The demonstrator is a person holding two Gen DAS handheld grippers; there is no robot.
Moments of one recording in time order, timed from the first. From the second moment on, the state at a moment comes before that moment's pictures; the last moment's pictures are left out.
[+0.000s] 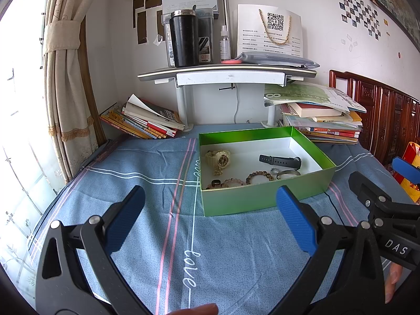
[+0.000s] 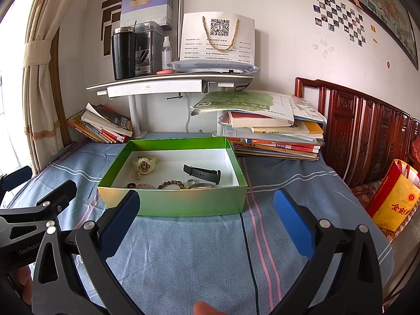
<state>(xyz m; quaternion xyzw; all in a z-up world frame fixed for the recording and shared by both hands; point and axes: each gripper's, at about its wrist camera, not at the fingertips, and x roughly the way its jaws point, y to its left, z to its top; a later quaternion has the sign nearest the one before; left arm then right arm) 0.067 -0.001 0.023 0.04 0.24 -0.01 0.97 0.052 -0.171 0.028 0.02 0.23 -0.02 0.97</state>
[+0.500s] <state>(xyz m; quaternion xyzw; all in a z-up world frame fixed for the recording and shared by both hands) 0.067 -0.002 0.023 0.05 0.24 -0.01 0.97 0.052 -0.170 0.028 0.02 0.23 -0.02 0.97</state>
